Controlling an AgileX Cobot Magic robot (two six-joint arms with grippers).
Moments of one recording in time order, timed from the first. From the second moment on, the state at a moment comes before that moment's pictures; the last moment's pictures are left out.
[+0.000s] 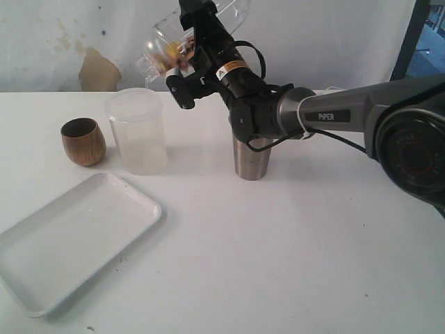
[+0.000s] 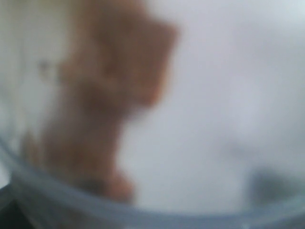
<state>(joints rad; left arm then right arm) 0.12 0.00 -0.01 0.01 0.23 0.11 0.58 2.29 -1.65 0.16 -0.84 -2.12</state>
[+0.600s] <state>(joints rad) 0.12 0.00 -0.01 0.01 0.23 0.11 0.58 2.29 -1.63 0.21 -0.85 -2.12</state>
